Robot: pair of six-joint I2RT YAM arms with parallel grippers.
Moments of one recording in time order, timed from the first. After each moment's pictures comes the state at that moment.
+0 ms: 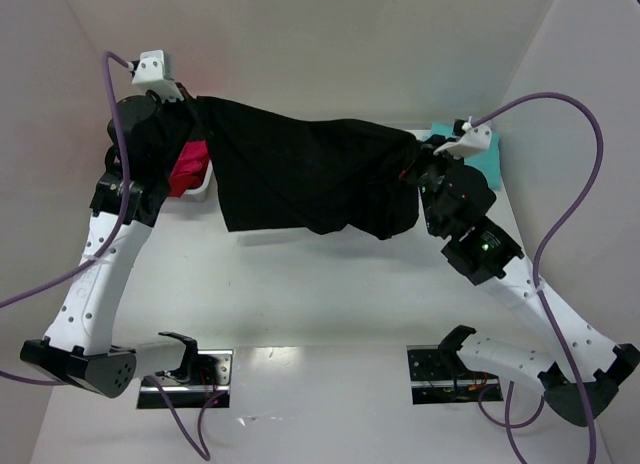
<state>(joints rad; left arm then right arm) -0.24 1.23 1.56 -0.35 -0.10 -0.25 0.69 0.96 1.14 -0.08 0.63 0.29</state>
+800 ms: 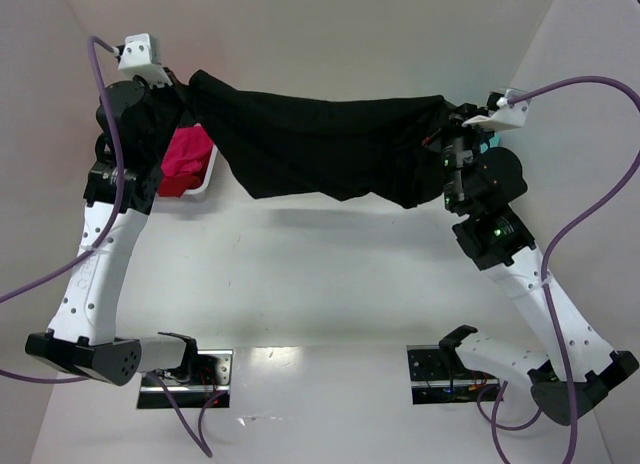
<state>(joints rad) -0.17 1.29 1.67 -0.36 -0.13 -0.24 0.53 1.03 1.27 0.12 0.58 0.13</state>
